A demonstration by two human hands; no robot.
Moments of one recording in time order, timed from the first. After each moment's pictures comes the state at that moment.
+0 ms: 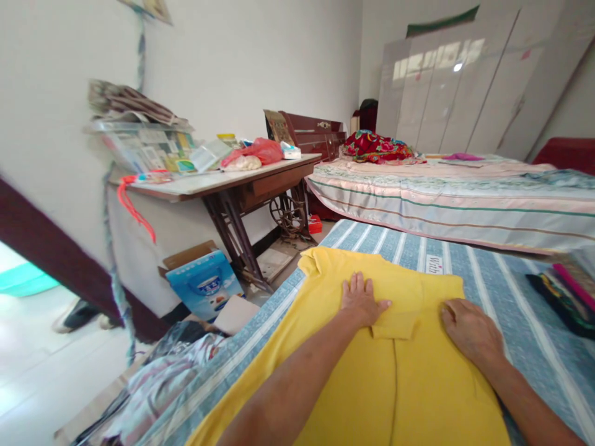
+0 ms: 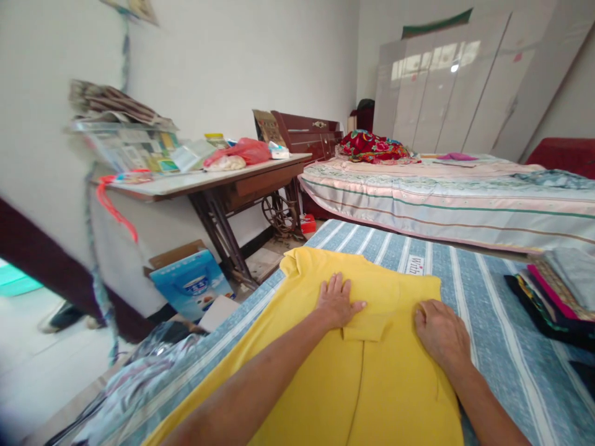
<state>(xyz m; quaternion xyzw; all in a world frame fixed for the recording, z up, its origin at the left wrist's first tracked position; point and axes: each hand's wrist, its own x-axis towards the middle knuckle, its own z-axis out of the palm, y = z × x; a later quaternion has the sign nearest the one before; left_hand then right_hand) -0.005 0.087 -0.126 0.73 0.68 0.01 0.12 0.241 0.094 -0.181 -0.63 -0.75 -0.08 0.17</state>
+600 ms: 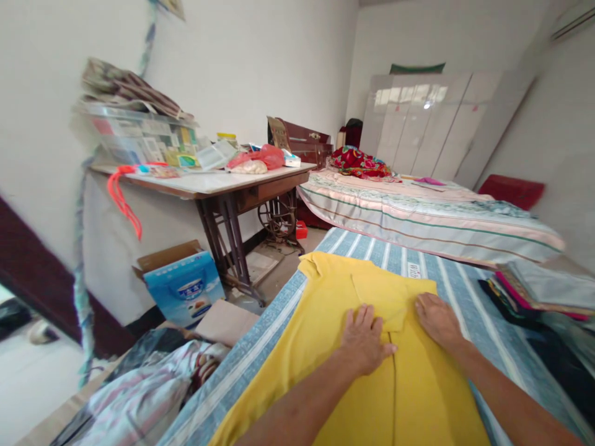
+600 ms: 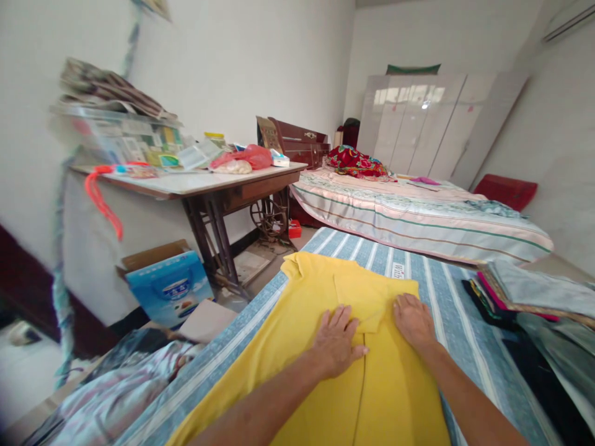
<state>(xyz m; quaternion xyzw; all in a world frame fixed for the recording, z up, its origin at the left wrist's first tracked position) -0.023 -0.009 -0.130 0.82 0.54 0.08 0.14 0.206 0.080 -0.156 -0.63 -0.76 -0.09 0.10</state>
